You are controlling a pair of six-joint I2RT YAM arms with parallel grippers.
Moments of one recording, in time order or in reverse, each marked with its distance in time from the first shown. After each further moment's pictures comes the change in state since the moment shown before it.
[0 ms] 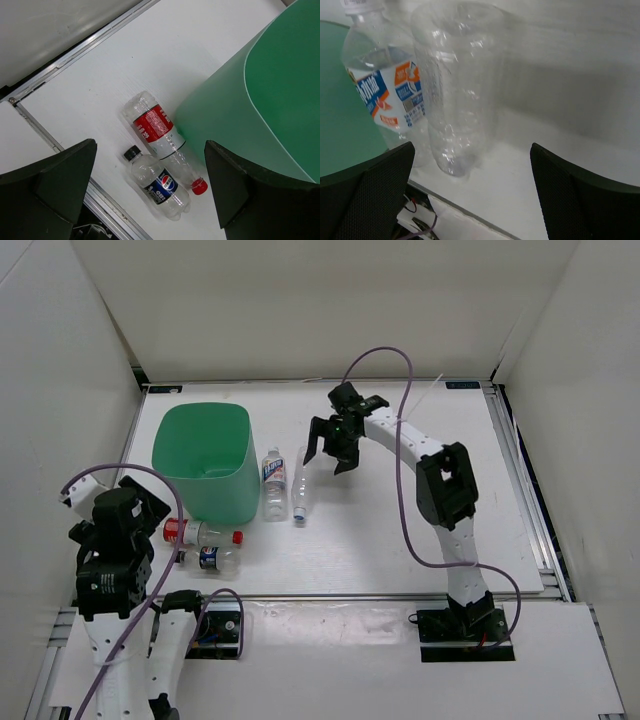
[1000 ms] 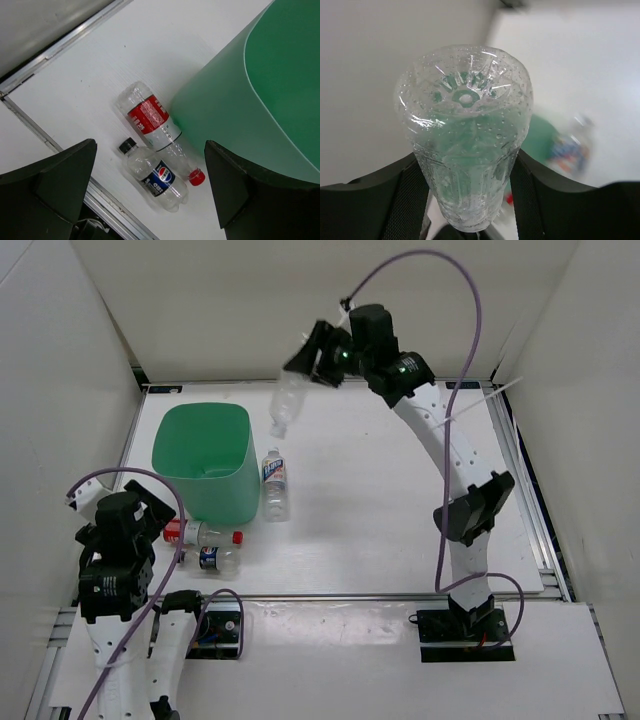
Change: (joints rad) left arm 0.000 -0.023 -0.029 -0.006 0.046 -0.003; right arm 0.016 -0.163 0.378 0.092 0.005 0.113
